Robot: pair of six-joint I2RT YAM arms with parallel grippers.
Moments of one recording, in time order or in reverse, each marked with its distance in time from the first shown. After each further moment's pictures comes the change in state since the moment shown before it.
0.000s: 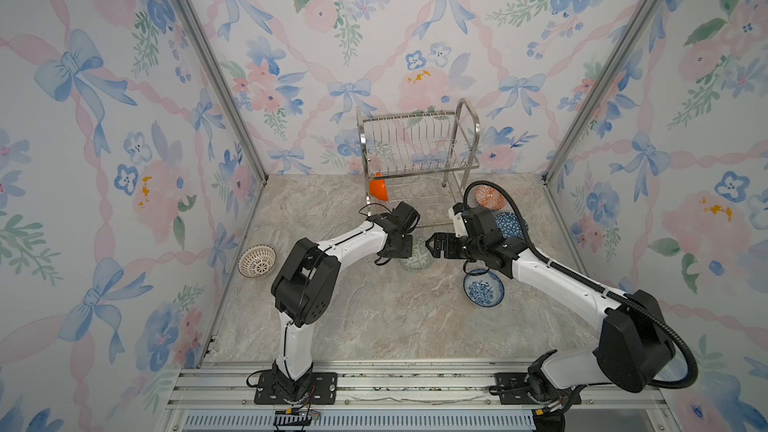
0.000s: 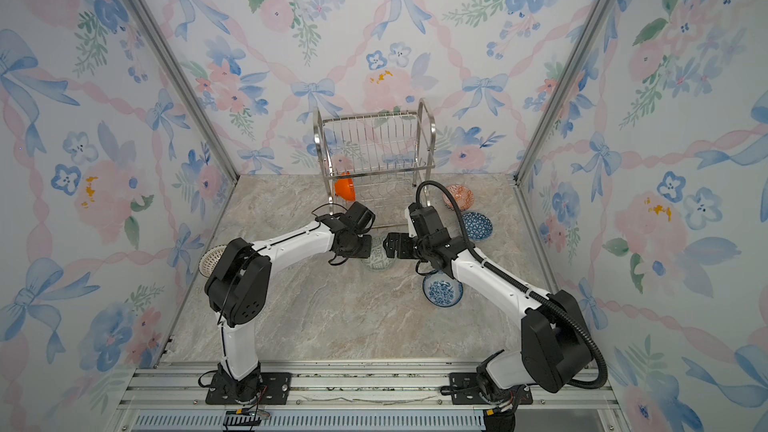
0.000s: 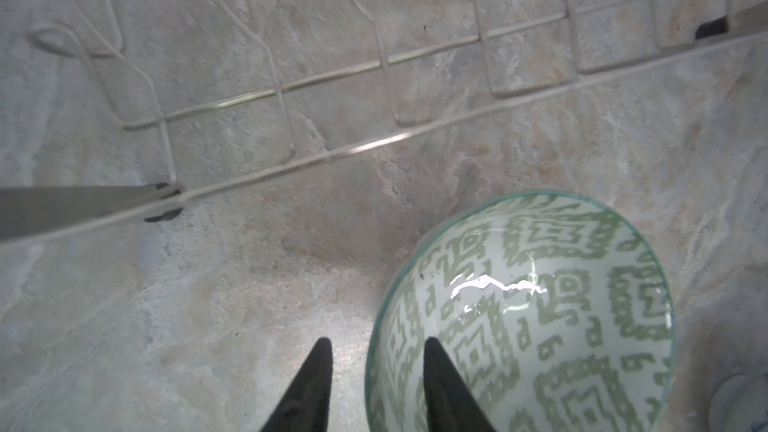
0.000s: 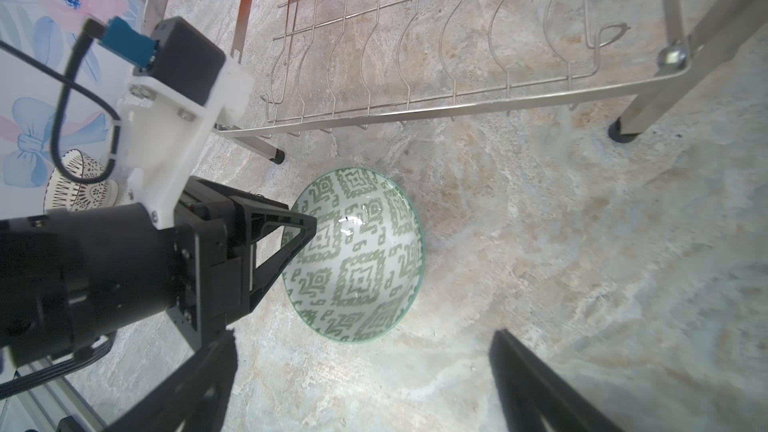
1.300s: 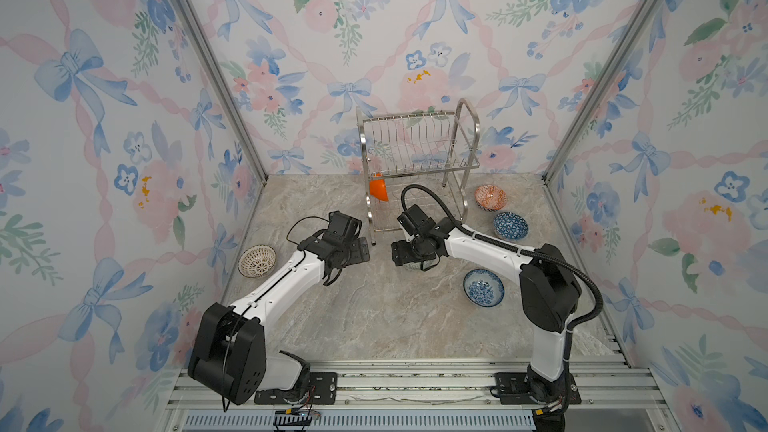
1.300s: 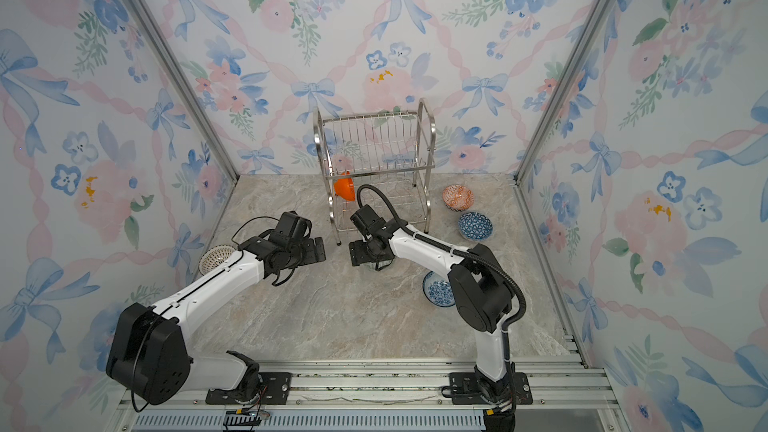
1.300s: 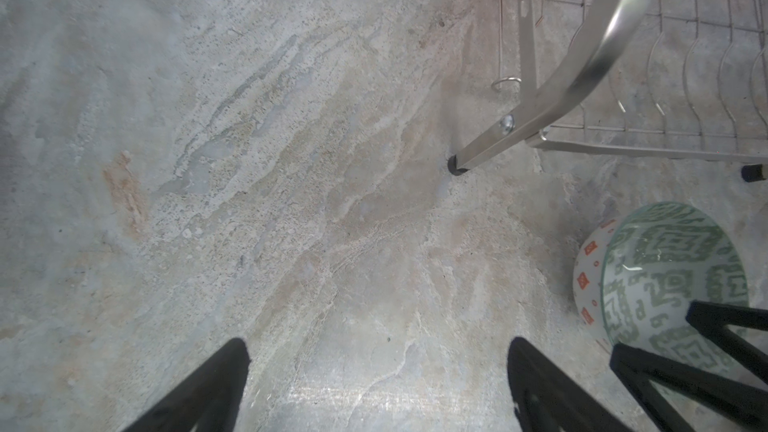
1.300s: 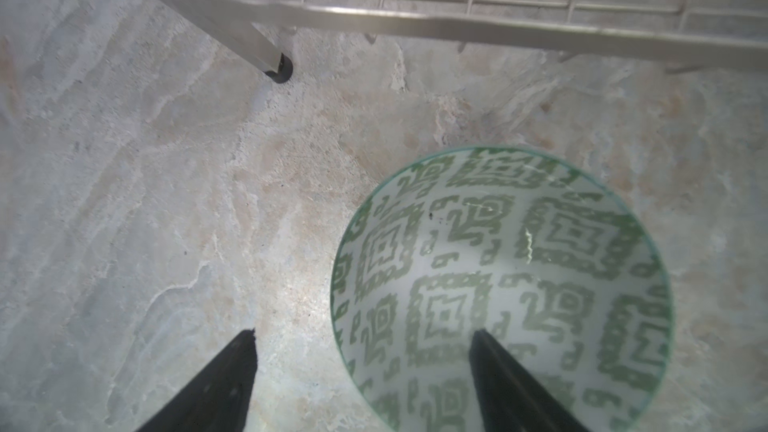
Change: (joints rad) left arm 0.230 -0.569 -0.469 0.047 -0.102 -0.018; right arm 0.237 0.513 0.495 -0.330 0.124 -0.006
